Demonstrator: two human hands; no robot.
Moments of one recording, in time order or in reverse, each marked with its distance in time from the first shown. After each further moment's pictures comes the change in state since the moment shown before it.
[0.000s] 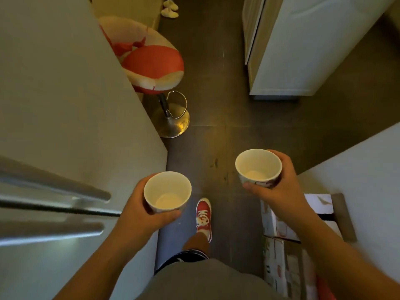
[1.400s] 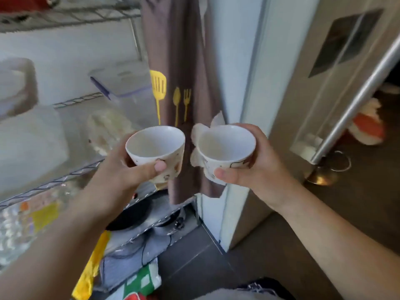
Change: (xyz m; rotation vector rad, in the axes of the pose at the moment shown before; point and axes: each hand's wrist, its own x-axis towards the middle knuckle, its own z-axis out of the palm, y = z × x) left_hand -0.679 -0.081 -0.264 -0.214 0.842 0.246; right_hand -0.550 -0.212 0.282 0.305 -1.153 -0.567
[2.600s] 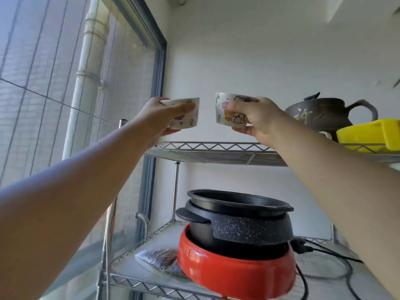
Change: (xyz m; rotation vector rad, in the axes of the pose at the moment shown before) left_hand 0.039 0.465 -0.317 0.468 0.903 0.514; right_hand 0.319 -0.464 0.314 0.262 -0.562 -0.571
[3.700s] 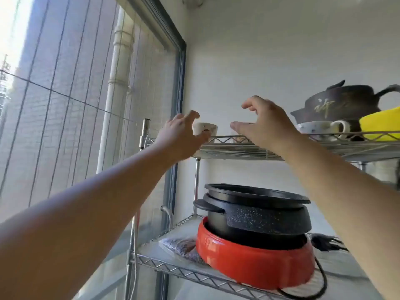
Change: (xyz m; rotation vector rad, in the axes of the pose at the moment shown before) left_hand -0.038 -0.026 0.019 1.087 0.173 0.278; right_hand -0.030 0.025 0.002 -0.801 0.134 -0.425
